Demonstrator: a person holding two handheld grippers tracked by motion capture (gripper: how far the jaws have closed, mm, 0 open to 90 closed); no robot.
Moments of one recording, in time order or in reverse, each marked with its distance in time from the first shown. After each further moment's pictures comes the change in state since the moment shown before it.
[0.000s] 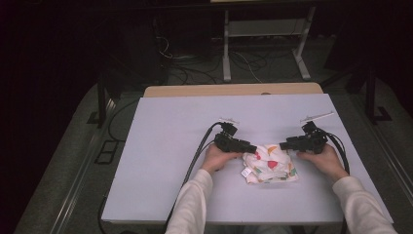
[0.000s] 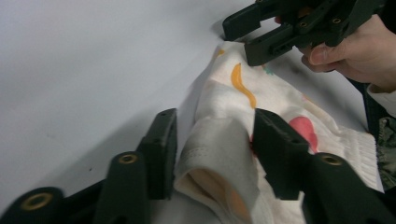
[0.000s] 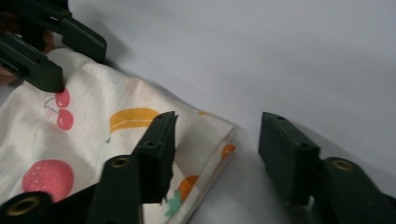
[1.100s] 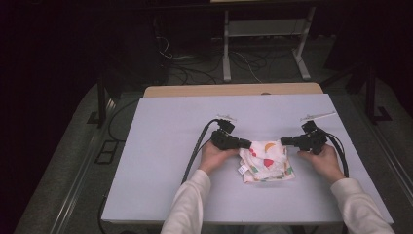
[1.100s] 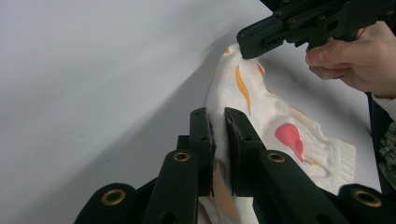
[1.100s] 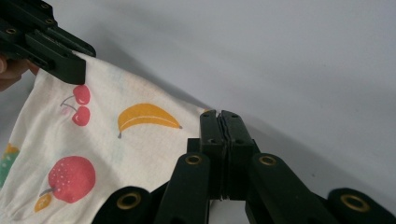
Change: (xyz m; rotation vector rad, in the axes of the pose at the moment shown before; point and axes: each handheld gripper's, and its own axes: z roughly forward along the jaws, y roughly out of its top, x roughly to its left) left arm -0.012 0.008 -0.023 -0.008 0.057 0.022; right arm 0.016 0.005 -0.006 -0.062 -0.003 0.005
